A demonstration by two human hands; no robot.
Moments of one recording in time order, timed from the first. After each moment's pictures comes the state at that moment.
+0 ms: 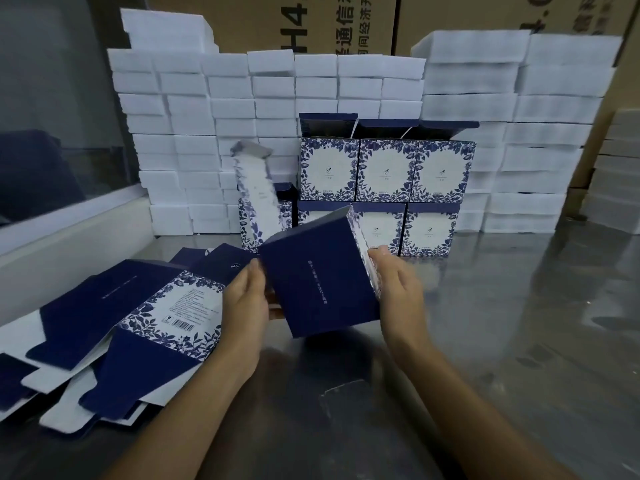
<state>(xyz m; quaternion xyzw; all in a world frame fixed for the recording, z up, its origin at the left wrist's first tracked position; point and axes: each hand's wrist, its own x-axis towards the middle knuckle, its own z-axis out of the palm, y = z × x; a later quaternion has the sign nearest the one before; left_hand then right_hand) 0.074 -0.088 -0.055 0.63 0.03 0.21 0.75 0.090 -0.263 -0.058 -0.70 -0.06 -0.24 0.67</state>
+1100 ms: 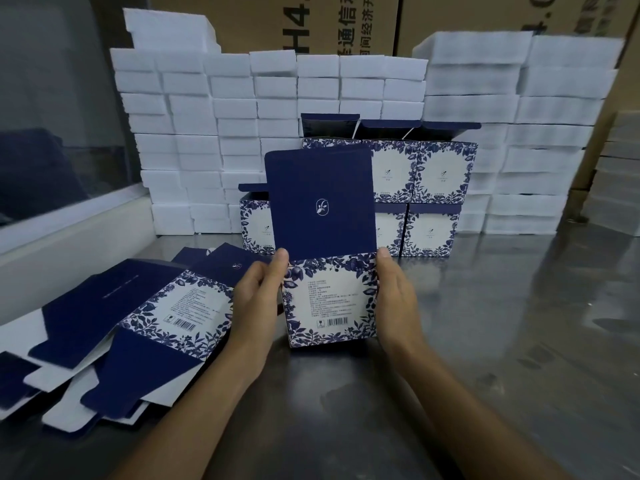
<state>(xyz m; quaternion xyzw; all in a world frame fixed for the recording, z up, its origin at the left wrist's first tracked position) 0.060 -0.096 -0.043 0.63 -0.02 0.19 0.76 0.083 -0.255 -0.057 -0.70 -0.05 -0.22 0.68</state>
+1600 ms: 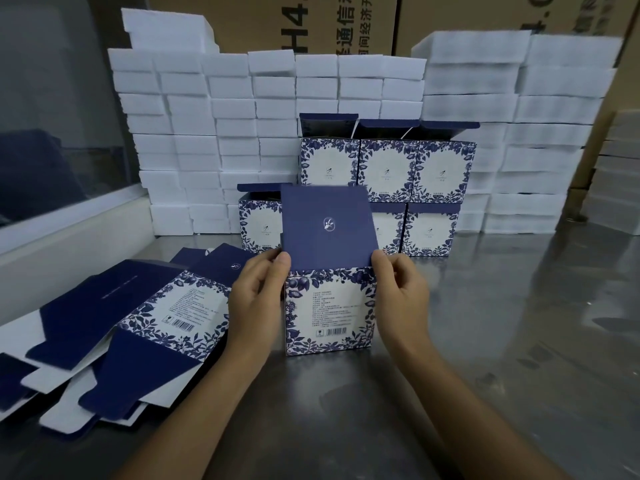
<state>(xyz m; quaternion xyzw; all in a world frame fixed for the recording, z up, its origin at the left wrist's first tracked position) 0.059 -0.100 -0.045 0.67 -0.05 0.27 0.69 0.081 -0.260 -0.052 -0.67 -0.07 -0.30 0.67</state>
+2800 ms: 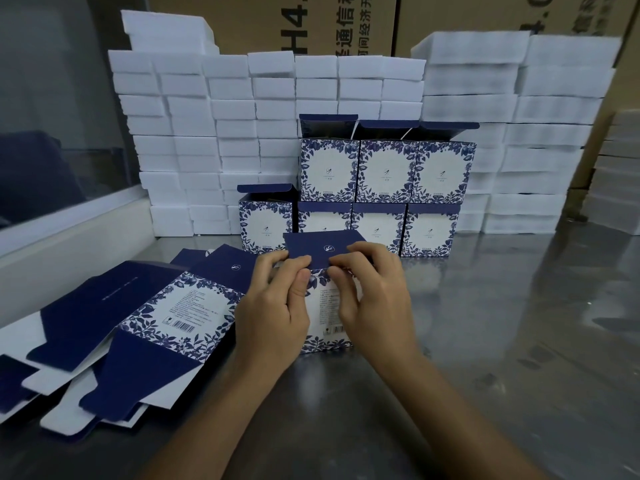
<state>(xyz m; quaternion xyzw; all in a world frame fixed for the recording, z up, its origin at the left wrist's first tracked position) 0.058 -0.107 -0.056 0.80 -0.12 0.47 0.35 0.076 -0.244 -0.056 -0.78 -0.20 -0.49 0.33</state>
